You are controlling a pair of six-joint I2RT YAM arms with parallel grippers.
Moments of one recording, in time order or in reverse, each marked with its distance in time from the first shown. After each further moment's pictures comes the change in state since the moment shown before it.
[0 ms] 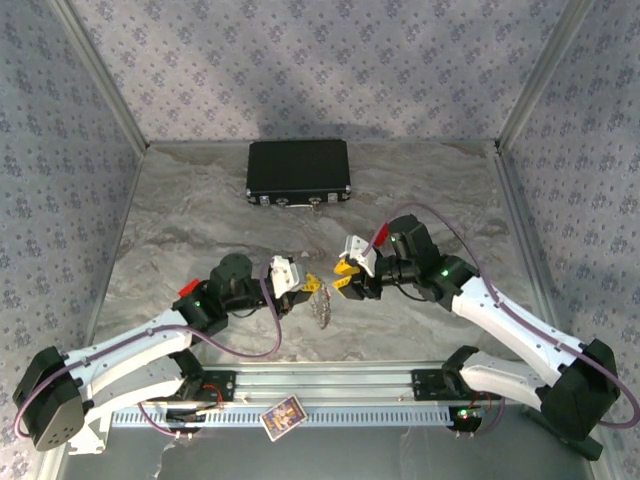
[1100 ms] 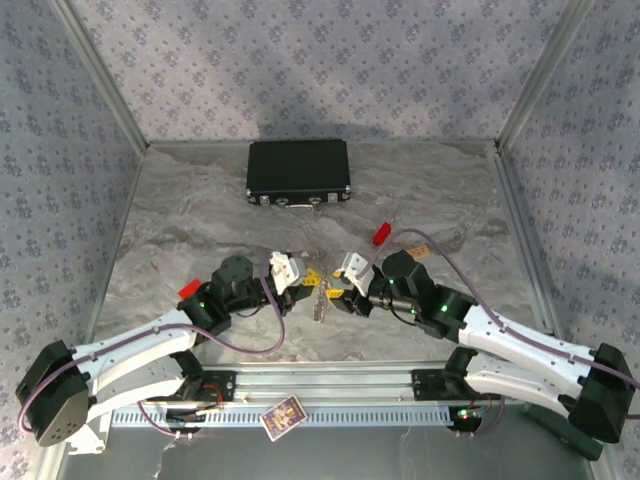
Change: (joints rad) left arm -0.004 0.035 -0.031 0.127 -0.058 -0.079; right arm 0.254 -0.143 -0.200 0.256 0.454 0.179
